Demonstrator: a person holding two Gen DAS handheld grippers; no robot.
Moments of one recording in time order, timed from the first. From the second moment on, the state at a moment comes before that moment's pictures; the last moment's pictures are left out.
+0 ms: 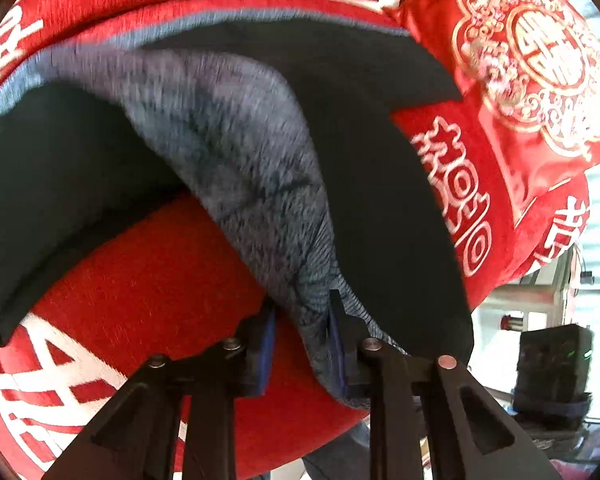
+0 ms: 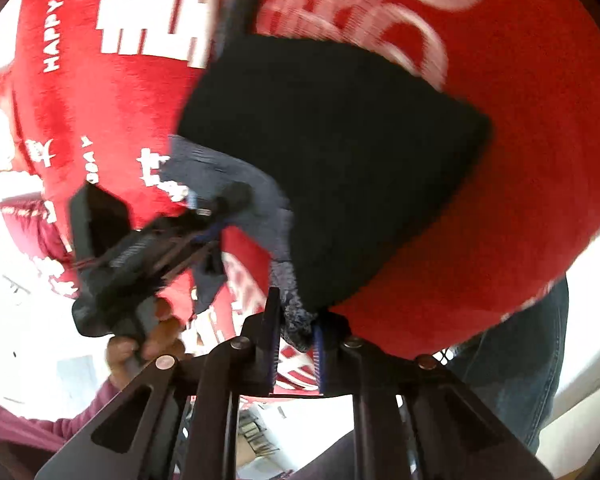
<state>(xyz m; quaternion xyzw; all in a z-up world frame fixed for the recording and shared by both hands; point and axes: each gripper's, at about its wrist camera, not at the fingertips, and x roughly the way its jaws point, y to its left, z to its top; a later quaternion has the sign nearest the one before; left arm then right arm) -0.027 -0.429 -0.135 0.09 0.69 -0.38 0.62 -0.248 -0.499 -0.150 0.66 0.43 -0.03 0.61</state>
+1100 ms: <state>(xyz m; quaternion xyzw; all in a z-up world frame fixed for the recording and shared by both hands) 0.109 -0.470 -0.123 0.18 0.65 -0.19 0.72 0.001 -0.770 -0.092 0.30 0.56 -0.14 0.76</state>
